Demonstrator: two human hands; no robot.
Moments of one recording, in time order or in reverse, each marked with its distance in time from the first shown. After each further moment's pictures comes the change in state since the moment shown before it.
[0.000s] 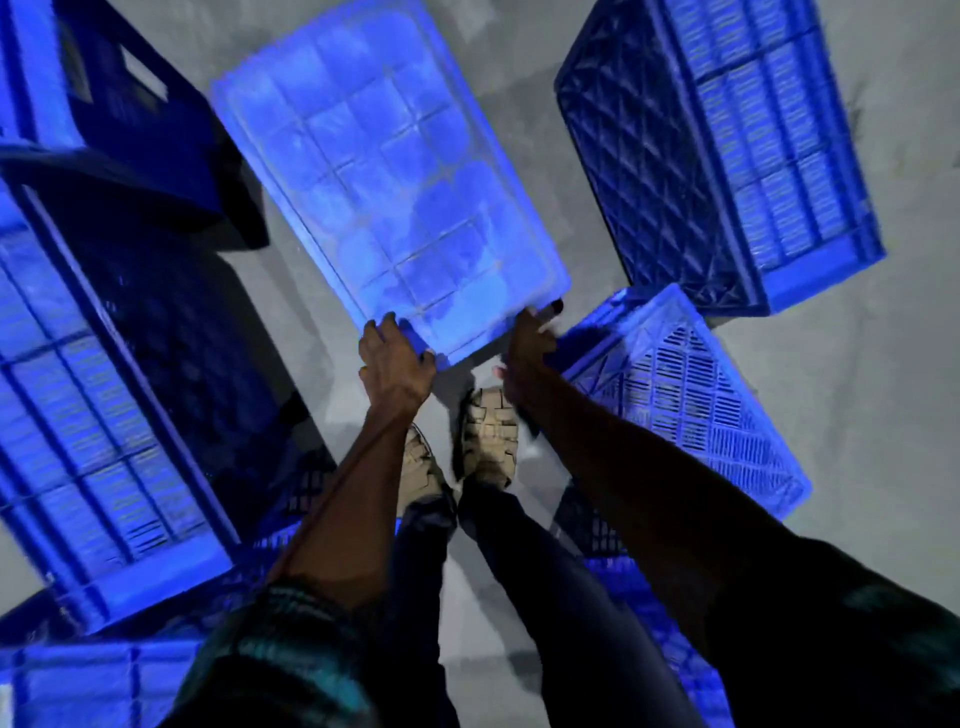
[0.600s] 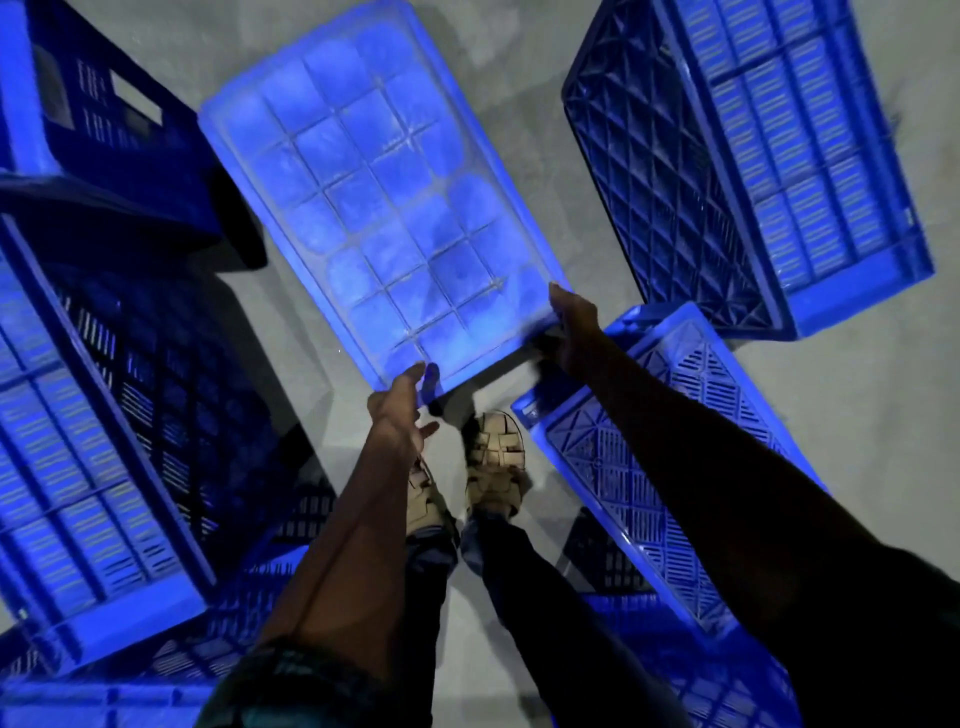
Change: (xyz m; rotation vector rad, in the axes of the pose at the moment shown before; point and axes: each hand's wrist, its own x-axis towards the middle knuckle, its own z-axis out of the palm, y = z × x) left_hand 0.004 0.004 0.036 -1.098 -0.120 -0.772; right_hand 0.146 -0.035 -0.042 -0.034 -0.080 -0.113
